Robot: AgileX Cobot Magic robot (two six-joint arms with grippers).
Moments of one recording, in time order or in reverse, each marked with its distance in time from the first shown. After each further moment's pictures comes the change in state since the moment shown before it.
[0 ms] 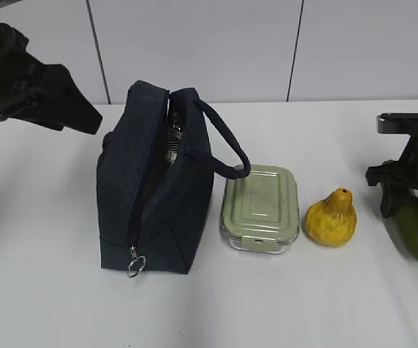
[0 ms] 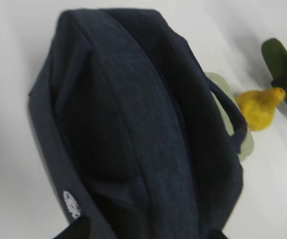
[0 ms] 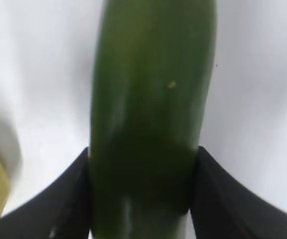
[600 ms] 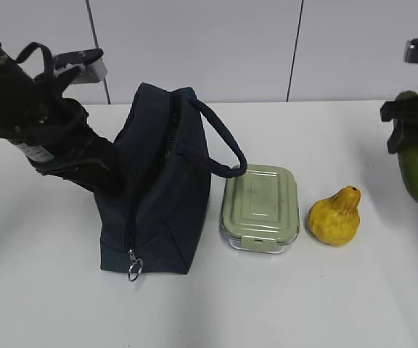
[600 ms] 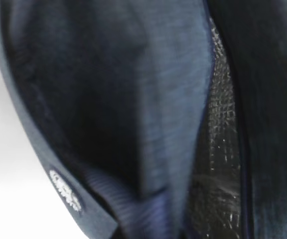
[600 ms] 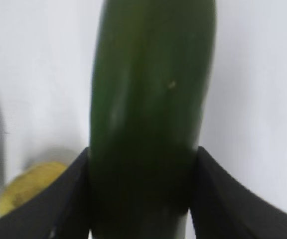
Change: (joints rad) left arm -0.101 0.206 -0.002 0.114 -0.013 -0.069; right arm 0.000 -0.226 -0.029 0.093 -0.044 -0.015
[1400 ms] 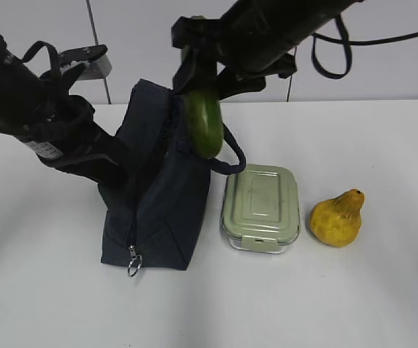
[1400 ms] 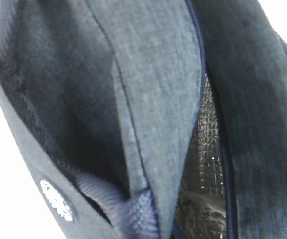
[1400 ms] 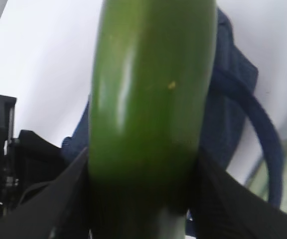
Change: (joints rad) left arm -0.002 0.008 0.000 -0.051 -0.051 0.038; right arm 0.516 0.059 -0.305 0.390 -0.007 -0.056
